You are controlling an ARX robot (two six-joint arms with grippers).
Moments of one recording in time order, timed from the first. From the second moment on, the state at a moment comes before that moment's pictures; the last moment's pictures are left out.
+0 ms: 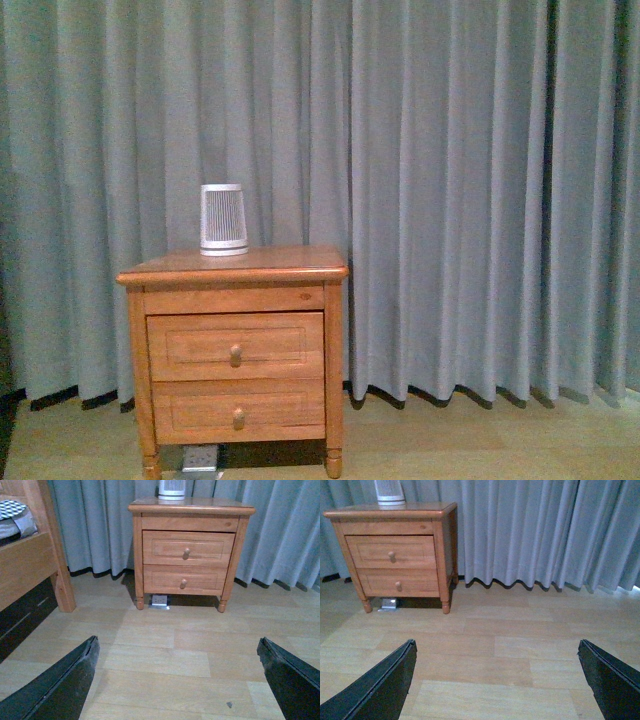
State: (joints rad) left arm 0.00 0.00 0.01 0.00 0.00 -0.01; right arm 0.00 0.00 0.01 0.00 0.00 0.00
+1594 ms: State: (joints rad) left arm 0.00 0.36 0.08 -0.01 0.09 -0.24; right arm 0.00 0.00 0.01 0.00 0.00 0.00
